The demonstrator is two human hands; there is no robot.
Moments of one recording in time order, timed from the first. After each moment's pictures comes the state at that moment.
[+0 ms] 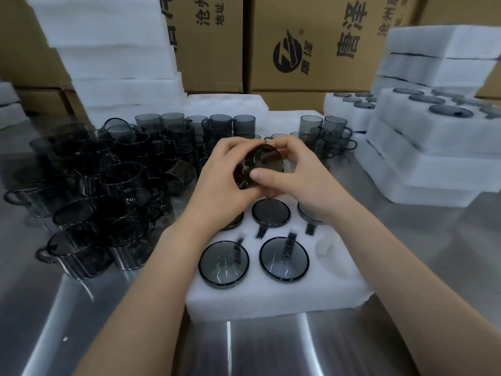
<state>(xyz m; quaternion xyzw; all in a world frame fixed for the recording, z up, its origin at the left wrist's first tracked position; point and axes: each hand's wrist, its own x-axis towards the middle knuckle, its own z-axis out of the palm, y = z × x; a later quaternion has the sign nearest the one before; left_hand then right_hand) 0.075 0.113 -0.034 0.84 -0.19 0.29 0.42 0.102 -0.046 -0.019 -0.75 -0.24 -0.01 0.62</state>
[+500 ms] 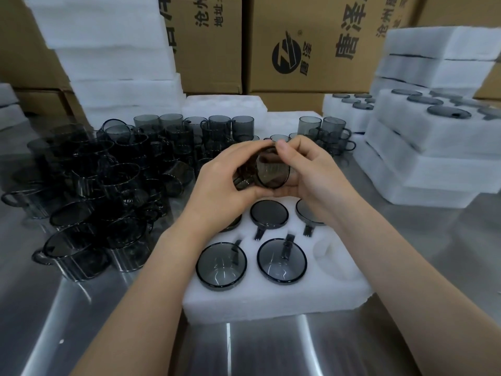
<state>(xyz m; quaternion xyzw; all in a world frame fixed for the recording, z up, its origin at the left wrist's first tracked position) 0.073 0.114 -0.032 0.83 -0.24 0.28 0.42 0.102 -0.053 -0.015 -0.66 -0.18 0.03 0.73</state>
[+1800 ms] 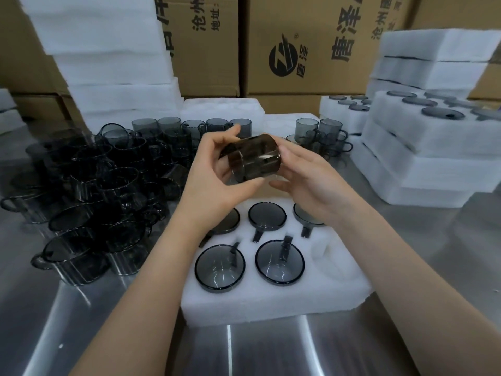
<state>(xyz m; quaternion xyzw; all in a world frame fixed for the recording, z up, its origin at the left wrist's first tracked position) 0.074 0.117 -0.034 0.68 -0.22 0.21 0.67 0.111 -0.060 -0.018 -0.65 -0.23 0.09 0.72</state>
